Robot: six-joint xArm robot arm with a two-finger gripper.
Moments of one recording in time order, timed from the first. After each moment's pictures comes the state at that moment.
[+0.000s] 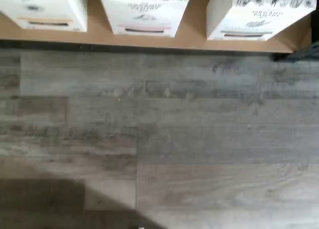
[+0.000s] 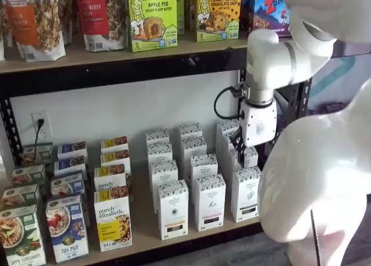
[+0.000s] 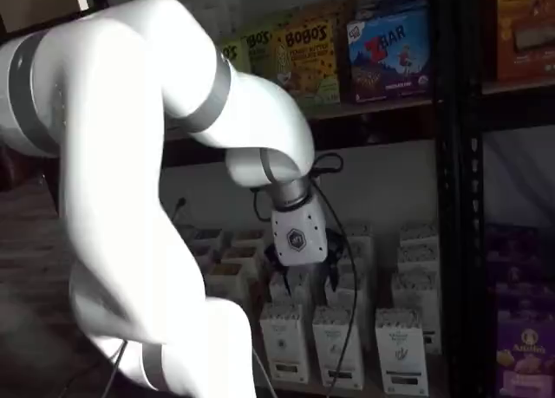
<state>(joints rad) -0.14 -0.38 -0.41 -0.12 0.76 -0.04</state>
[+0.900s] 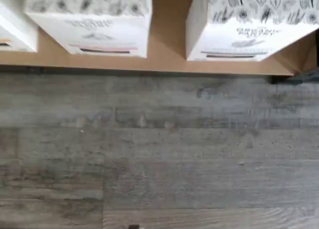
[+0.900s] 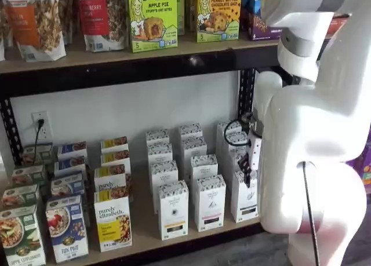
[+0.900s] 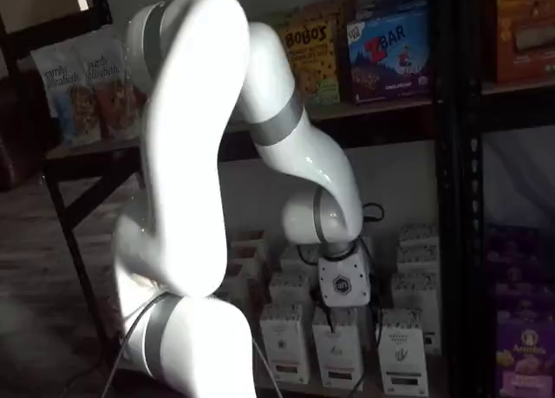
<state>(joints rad) -0.31 0.16 -0.56 -0.19 0.33 -0.12</state>
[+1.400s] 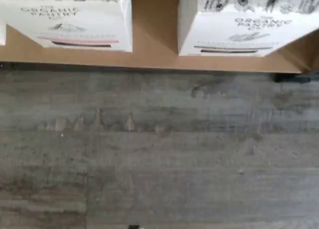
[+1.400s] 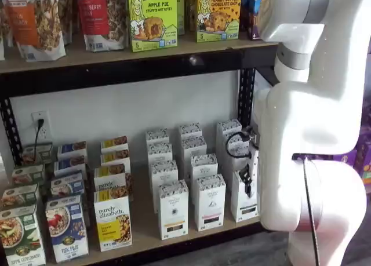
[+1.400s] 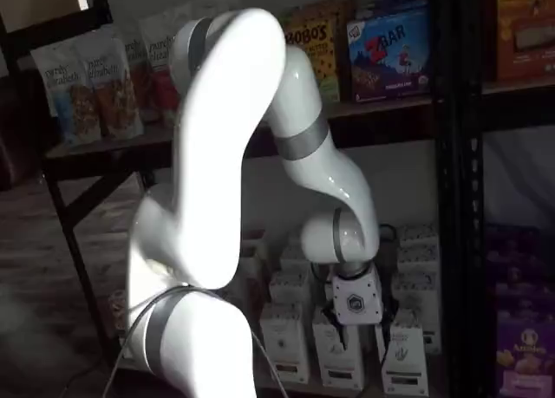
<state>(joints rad) -0.34 0.40 -0.69 -0.26 0.26 -0.08</state>
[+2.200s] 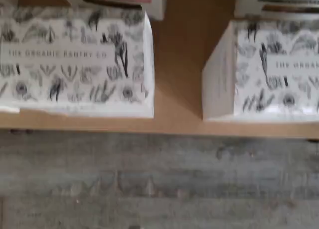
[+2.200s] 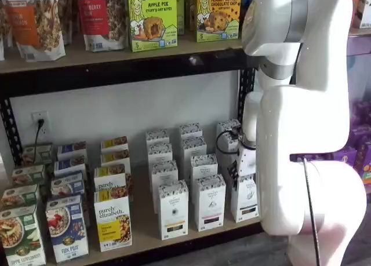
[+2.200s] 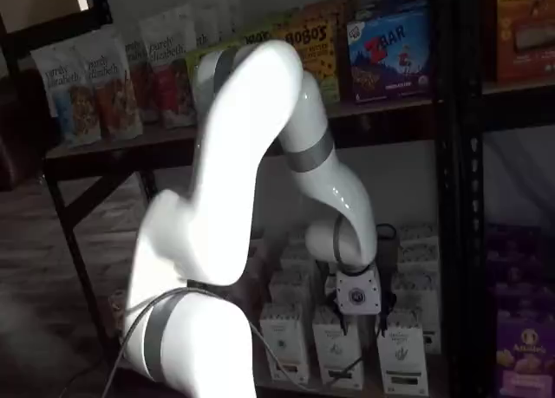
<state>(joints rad) -0.26 0.63 -0.94 -0.01 0.24 -0.25</state>
